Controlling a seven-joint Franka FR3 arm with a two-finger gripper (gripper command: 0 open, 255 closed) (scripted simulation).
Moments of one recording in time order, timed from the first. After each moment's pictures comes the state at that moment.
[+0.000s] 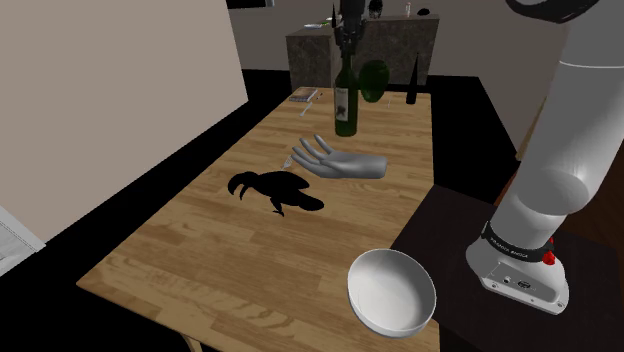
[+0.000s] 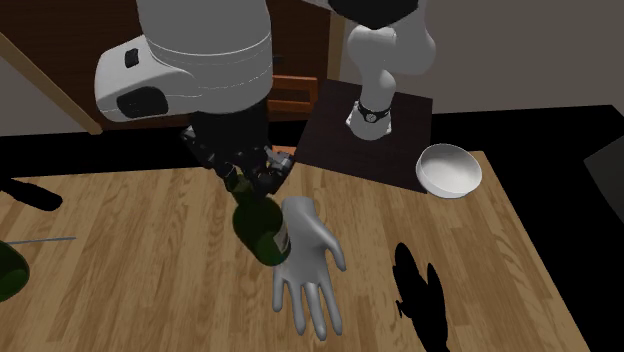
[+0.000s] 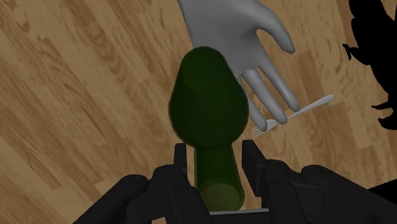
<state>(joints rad) -0.09 0.12 -0.17 -1.47 -0.01 1.71 -0.17</state>
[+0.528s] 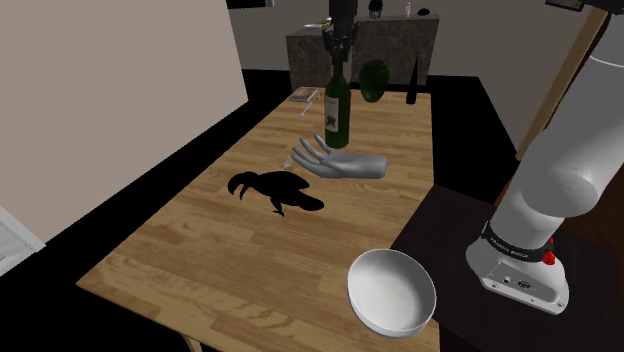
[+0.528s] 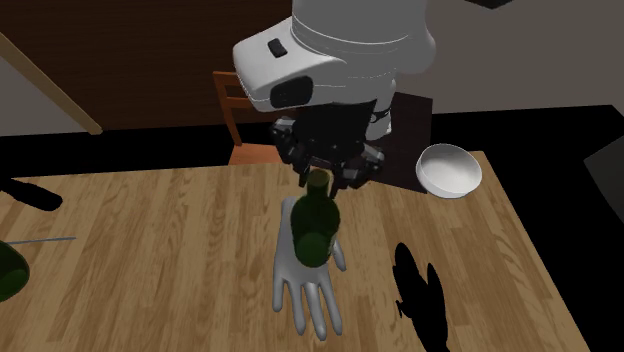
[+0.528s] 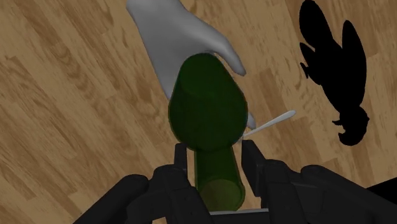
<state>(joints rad) 0.00 -0.05 -0.09 -1.66 -0.06 1.74 0.01</state>
